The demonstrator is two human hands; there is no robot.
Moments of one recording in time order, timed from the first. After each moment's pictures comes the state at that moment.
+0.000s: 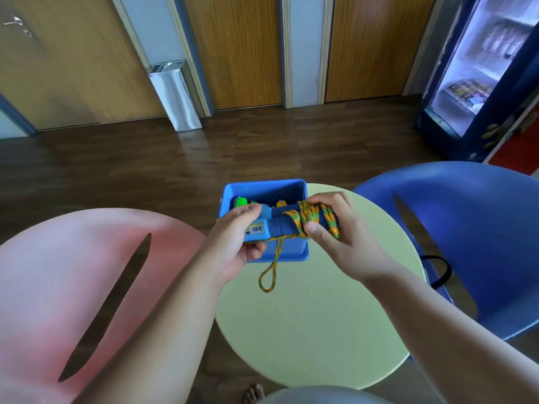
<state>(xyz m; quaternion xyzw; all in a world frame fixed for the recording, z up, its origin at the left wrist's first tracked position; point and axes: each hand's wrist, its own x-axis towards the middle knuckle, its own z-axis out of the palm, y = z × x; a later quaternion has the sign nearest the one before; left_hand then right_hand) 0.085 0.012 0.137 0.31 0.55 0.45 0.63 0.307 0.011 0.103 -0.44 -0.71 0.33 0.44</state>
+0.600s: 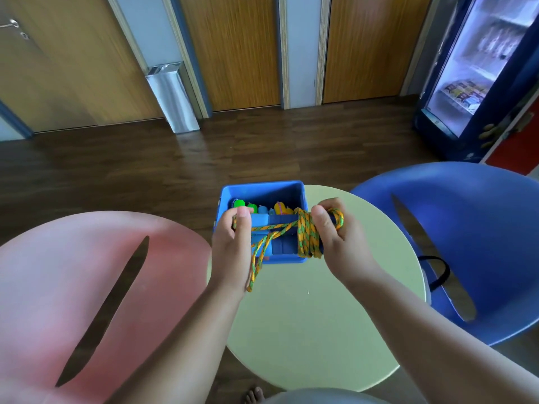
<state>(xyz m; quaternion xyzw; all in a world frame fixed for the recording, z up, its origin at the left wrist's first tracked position) 0.098 -0.002 0.105 0.45 0.61 0.55 0.35 0.284 0.004 0.105 -0.53 -0.57 0.38 0.50</state>
